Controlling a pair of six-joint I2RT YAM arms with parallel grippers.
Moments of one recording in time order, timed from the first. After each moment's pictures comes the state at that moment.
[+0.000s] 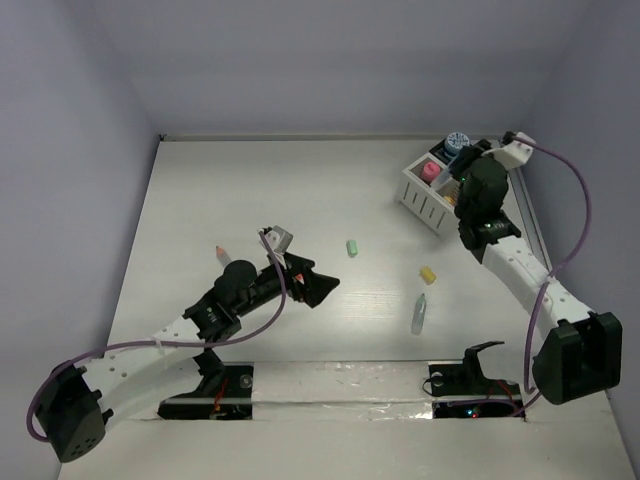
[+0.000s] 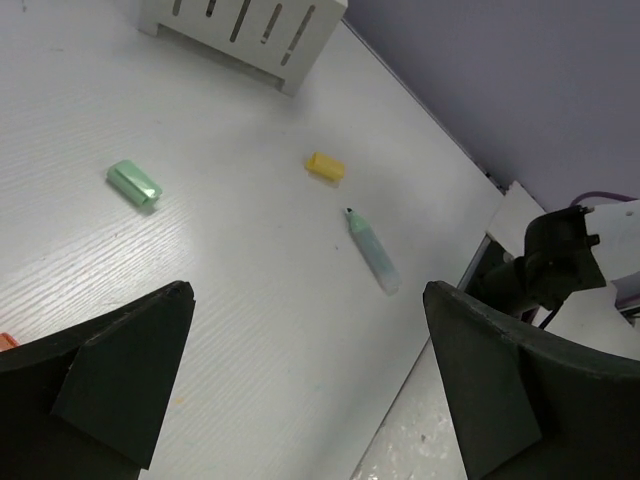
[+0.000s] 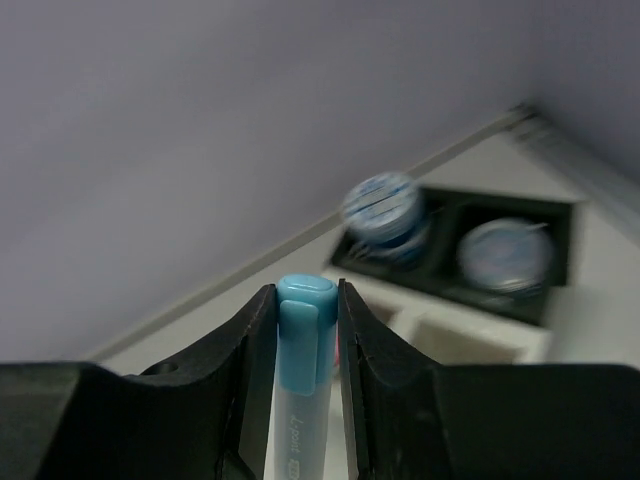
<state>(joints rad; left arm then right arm) -0.83 0.78 0.39 0.30 0.14 -0.51 0.31 1.24 0.96 0.29 0.56 0.44</state>
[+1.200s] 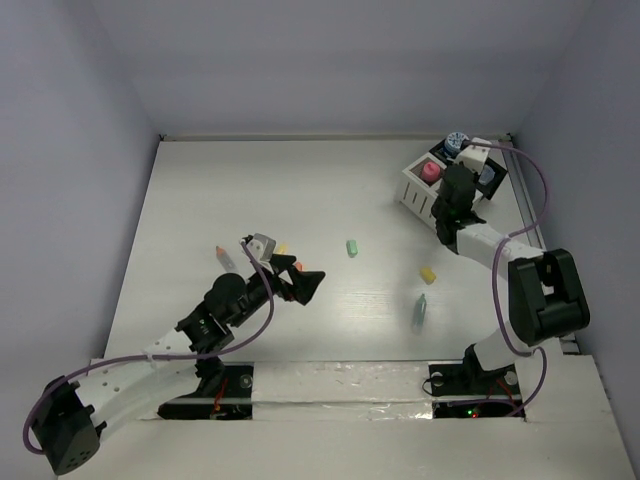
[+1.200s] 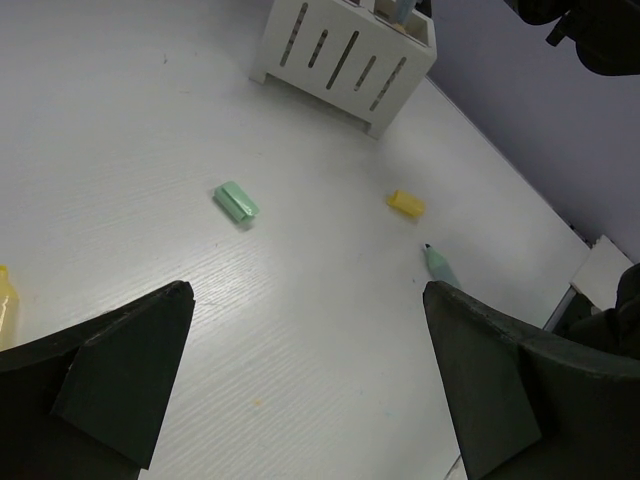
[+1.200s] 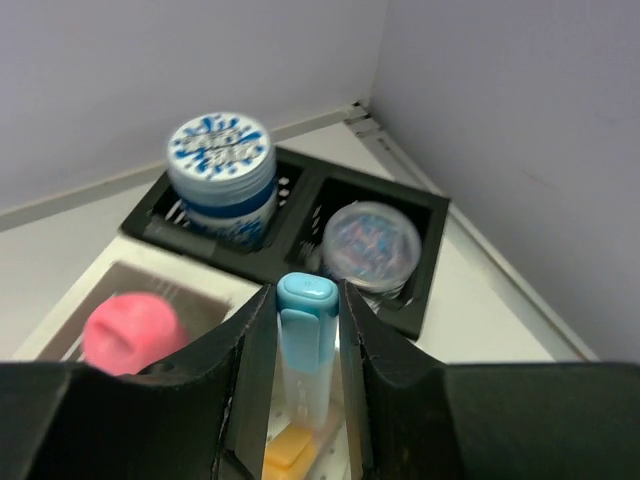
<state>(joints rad) -0.83 0.65 0.27 0.34 -0.07 -0.43 0.24 1.56 0.88 0.64 0.80 -0.02</state>
